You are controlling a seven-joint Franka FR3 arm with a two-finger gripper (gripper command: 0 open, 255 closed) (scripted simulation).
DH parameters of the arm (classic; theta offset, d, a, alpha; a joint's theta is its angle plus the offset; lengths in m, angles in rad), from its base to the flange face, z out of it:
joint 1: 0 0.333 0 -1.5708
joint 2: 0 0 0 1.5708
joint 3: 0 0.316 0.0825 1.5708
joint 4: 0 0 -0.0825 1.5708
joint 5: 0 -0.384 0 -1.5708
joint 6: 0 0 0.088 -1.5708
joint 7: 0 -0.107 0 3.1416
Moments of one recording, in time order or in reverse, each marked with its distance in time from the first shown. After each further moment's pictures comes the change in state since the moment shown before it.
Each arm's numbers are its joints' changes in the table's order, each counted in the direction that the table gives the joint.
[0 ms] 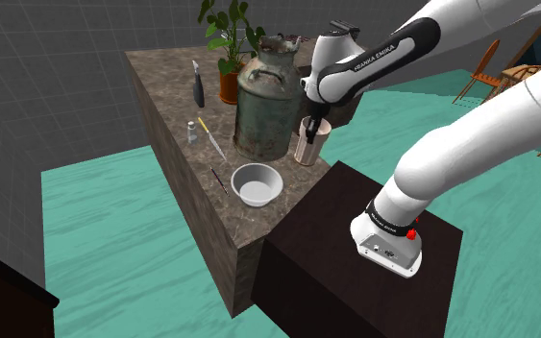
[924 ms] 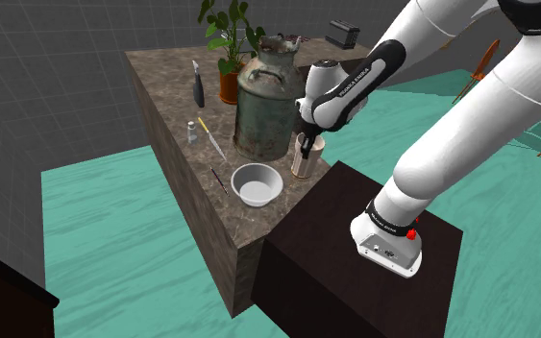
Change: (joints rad) arm -0.021 0.233 0.001 -0.040 0.051 0.273 -0.046
